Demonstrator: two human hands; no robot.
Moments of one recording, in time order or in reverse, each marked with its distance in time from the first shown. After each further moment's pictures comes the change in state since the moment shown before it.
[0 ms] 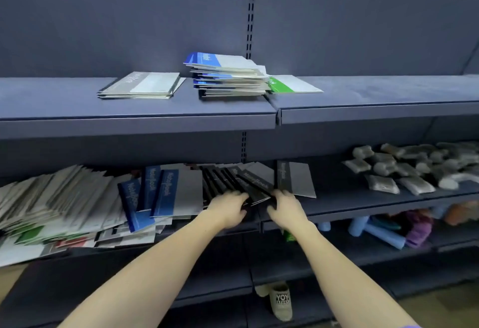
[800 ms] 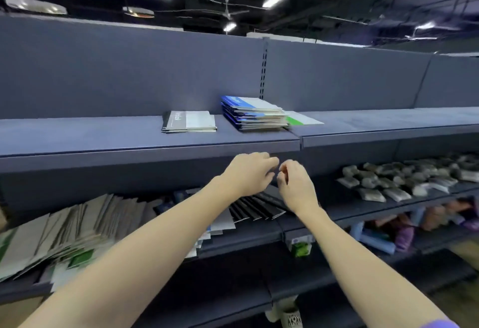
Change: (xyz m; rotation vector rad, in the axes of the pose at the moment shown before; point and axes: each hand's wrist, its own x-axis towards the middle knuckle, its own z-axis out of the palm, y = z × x) left_hand -0.111 -0.011 -0.195 0.141 0.515 0.420; right_hand -0.064 -0.148 -0.093 0.131 0.662 -0.255
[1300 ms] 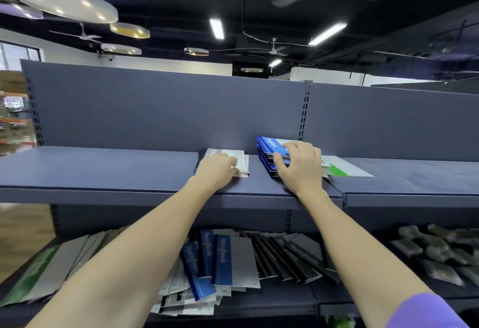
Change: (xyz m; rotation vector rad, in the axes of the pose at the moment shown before) left_hand 0.014 -0.159 -0.046 0.100 -0.026 -0.616; right_hand 0.177 -0.065 0.028 -0.175 0.218 -0.215
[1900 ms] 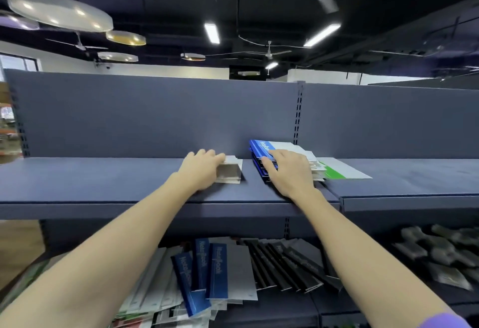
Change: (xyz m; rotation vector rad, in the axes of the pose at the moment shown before) left_hand 0.018 -0.017 -0.008 0.171 -0.034 0.033; right_hand 0.007 0.001 0.004 -0.018 -0.272 -0.010
